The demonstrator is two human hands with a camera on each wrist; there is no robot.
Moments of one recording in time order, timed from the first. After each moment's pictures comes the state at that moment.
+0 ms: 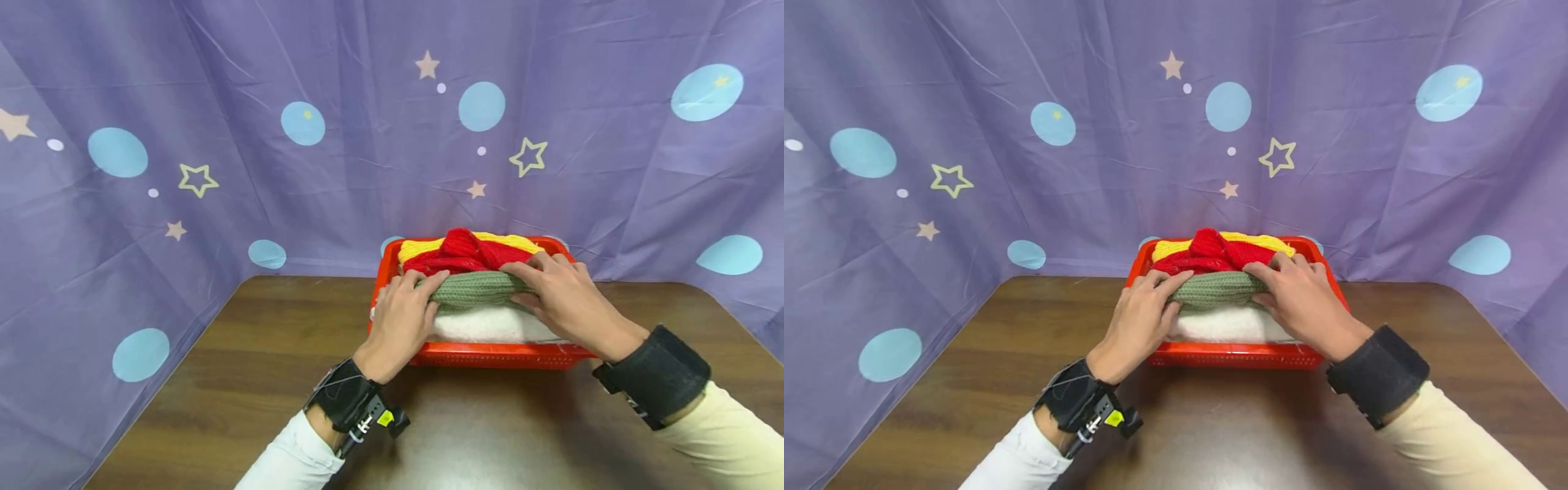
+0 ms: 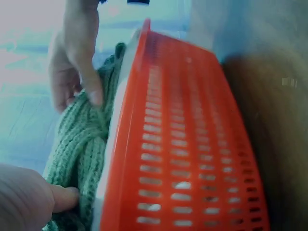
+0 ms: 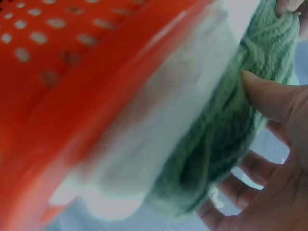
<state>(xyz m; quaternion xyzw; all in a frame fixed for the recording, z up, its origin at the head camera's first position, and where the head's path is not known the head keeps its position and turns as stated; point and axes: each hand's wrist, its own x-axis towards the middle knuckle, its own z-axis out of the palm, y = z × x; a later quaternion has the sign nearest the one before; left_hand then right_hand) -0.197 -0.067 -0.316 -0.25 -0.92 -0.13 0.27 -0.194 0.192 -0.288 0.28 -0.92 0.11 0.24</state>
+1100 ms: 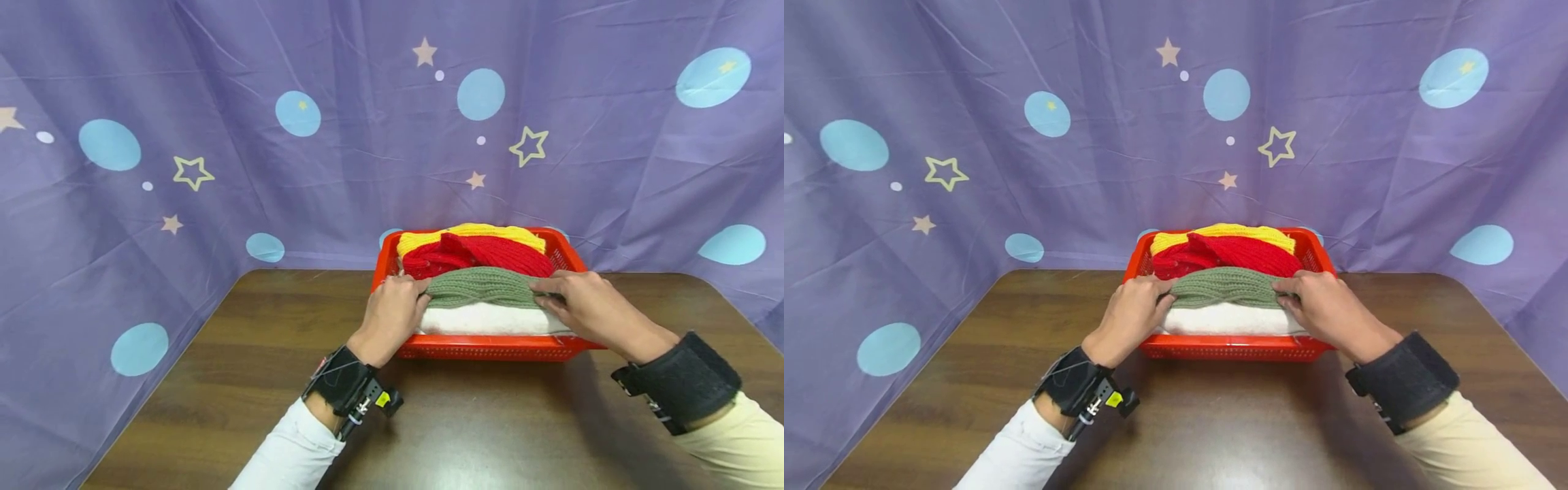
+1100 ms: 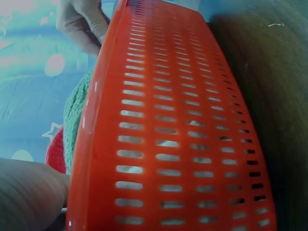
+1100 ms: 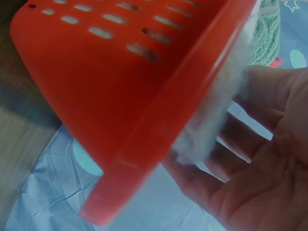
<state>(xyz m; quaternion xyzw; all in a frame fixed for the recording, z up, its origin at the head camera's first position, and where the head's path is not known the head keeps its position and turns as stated) -0.213 -0.077 -0.323 -0.24 -0.93 -0.14 0.23 -0.194 0.220 -0.306 0.25 -0.94 0.16 0.15</state>
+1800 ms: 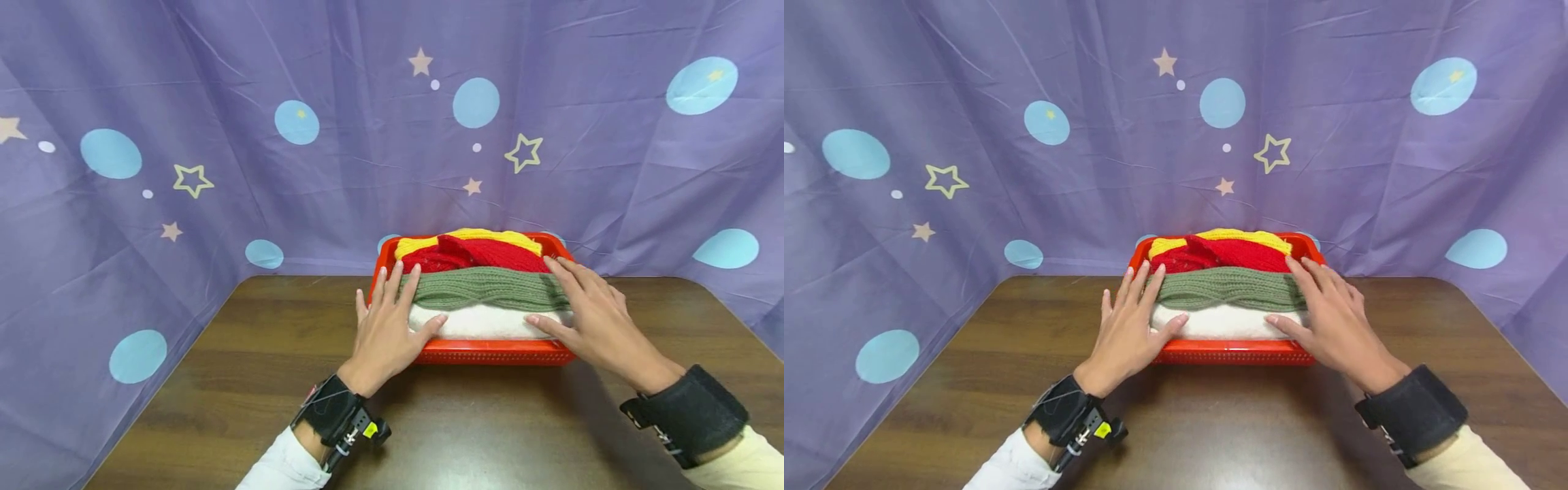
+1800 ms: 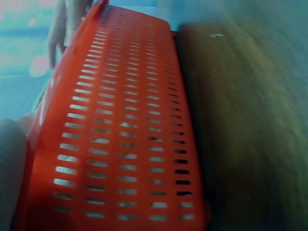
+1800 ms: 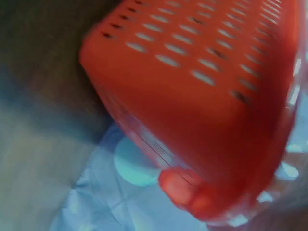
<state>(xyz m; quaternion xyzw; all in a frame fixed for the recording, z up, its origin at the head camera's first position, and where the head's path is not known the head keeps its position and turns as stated) -0.201 -0.085 -0.350 -0.17 -0.96 -0.17 0.17 -0.177 0.229 -0.332 0.19 -0.93 0.21 0.22</state>
